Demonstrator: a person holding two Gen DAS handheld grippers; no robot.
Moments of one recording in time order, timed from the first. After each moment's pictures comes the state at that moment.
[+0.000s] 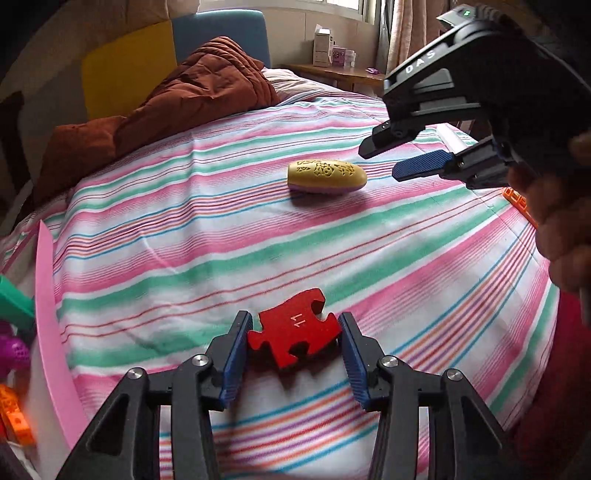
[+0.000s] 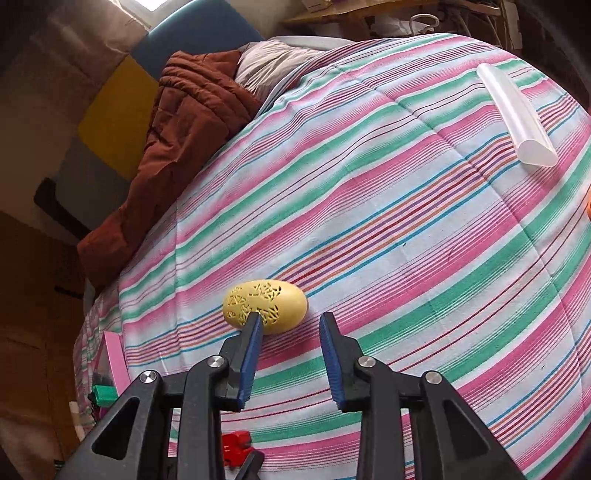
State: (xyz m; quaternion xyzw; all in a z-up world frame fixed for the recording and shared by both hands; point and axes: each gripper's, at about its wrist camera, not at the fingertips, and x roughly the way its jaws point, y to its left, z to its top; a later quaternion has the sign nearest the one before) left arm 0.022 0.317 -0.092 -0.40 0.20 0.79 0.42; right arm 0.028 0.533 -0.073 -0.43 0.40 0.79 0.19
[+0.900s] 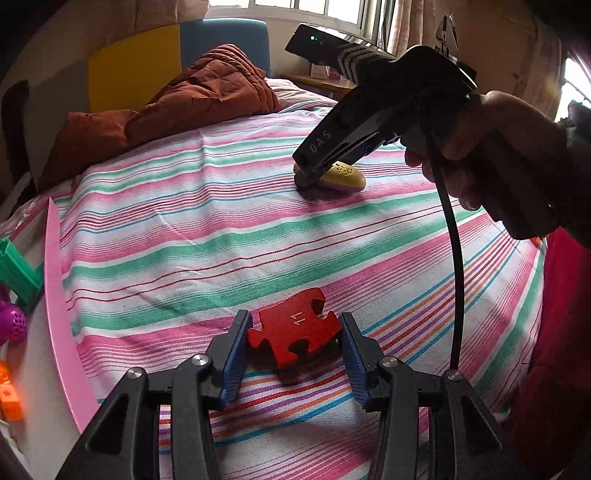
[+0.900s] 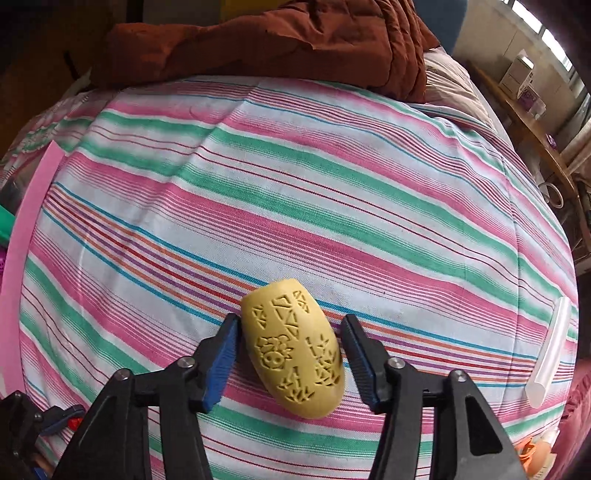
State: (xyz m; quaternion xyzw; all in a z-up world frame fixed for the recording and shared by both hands) left arm 0.024 0.291 -0.097 -0.40 0.16 0.79 0.44; right arm -0.066 0.481 -0.099 -0.59 0.03 0.81 0.08
